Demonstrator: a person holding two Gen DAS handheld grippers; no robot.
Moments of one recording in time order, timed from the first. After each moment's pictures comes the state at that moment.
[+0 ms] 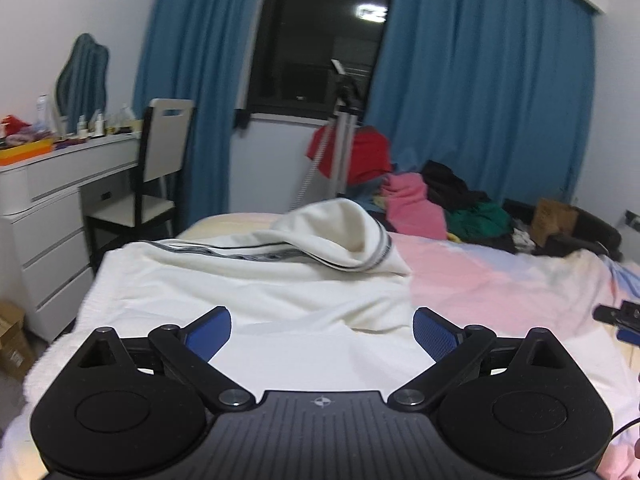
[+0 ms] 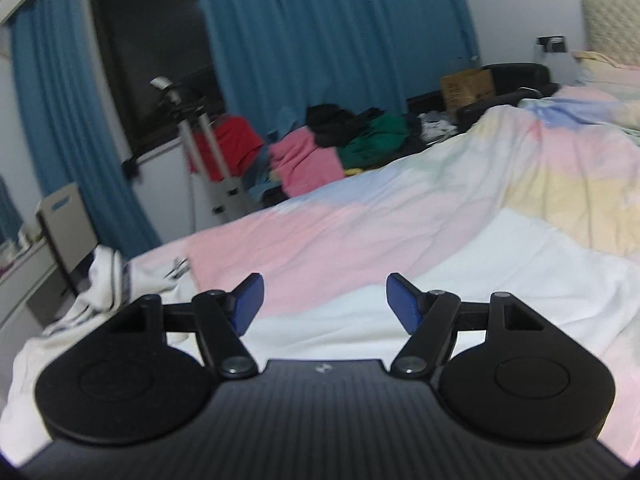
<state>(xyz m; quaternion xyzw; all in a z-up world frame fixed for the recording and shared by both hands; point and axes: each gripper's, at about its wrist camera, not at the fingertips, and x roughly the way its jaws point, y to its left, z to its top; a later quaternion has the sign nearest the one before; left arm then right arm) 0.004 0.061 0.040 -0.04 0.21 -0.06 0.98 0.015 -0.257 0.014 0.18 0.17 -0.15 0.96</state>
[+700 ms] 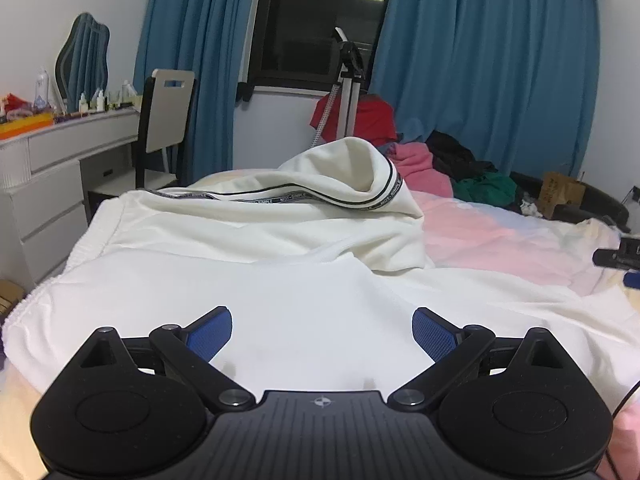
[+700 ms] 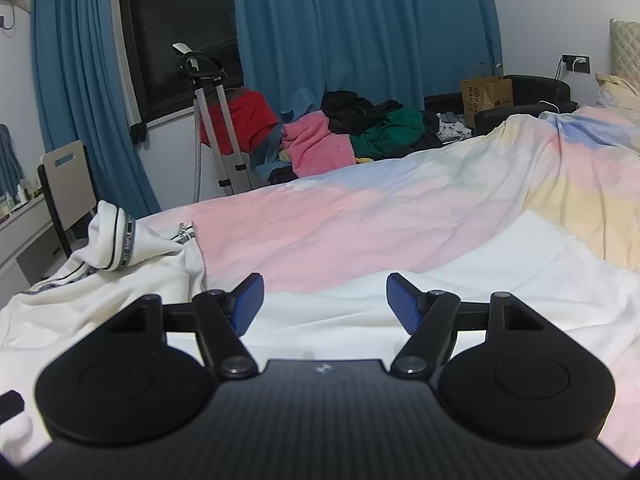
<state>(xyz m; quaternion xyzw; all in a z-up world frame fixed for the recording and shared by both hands) 0.004 0.068 -0.021 -0.03 0.24 -0.05 0.97 0.038 -0.228 0.000 0.13 0.20 -0.14 0.96</state>
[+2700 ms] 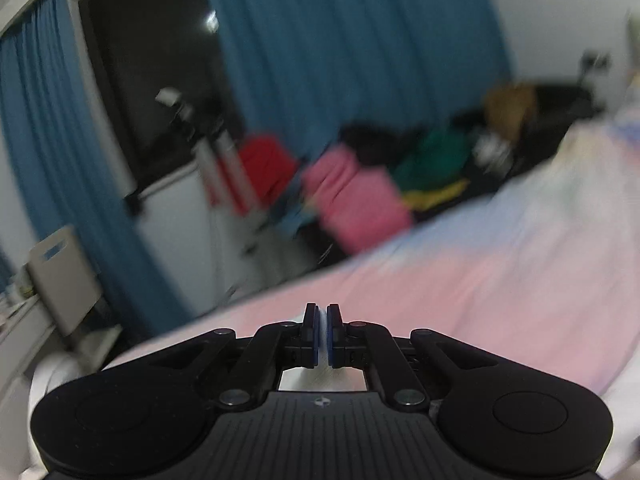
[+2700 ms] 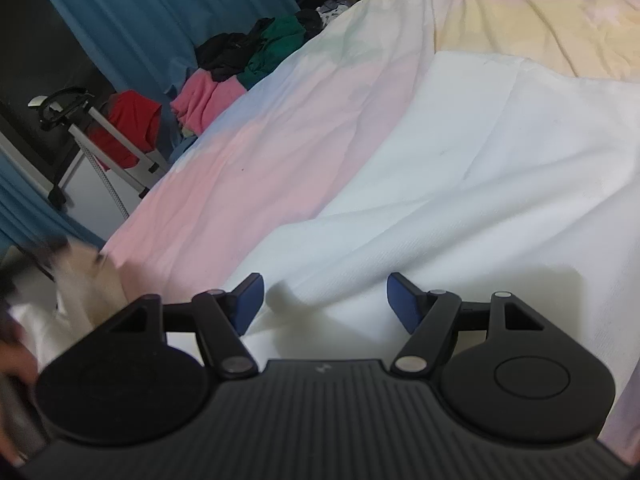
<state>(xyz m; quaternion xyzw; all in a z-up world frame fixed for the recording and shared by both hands) 0.273 -0.219 0.028 0.19 0.17 -0.16 0.95 0.089 -0.337 -0.076 0.38 0.28 -0.23 0.85</state>
